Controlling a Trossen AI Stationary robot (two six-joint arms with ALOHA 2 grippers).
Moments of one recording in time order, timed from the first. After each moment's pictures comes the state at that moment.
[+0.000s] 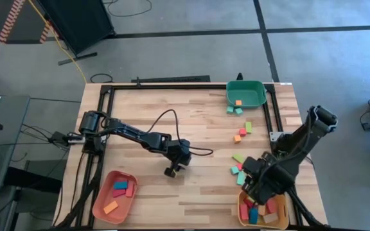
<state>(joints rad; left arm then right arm) -0.10 1.92 1.13 -0.14 0.12 0.32 0.81 1.48 1.21 -1.34 0.31 1.45</state>
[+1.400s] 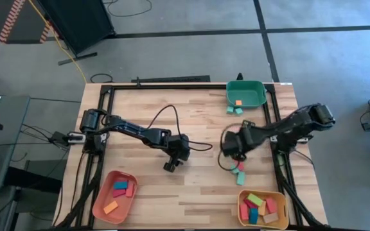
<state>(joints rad) -0.05 1.92 1.12 -0.18 0.13 0.36 0.16 1.48 0.97 -1.22 0.40 0.49</state>
